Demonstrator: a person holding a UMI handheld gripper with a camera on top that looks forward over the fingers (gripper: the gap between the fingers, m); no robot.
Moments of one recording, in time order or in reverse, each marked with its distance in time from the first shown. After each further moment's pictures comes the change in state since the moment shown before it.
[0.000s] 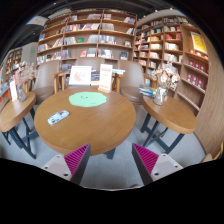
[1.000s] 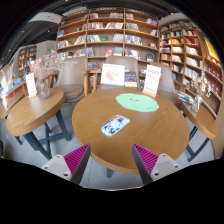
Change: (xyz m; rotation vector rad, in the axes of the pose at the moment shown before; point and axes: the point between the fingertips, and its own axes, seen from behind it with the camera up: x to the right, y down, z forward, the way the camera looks) arm -0.248 -0.008 0.038 0.015 -0.200 -0.055
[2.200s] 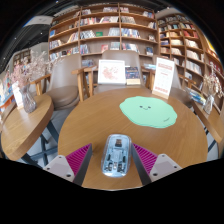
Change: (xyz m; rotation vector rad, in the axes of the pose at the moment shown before) arm -0.017 -0.065 0.146 -0.041 -0.004 0.069
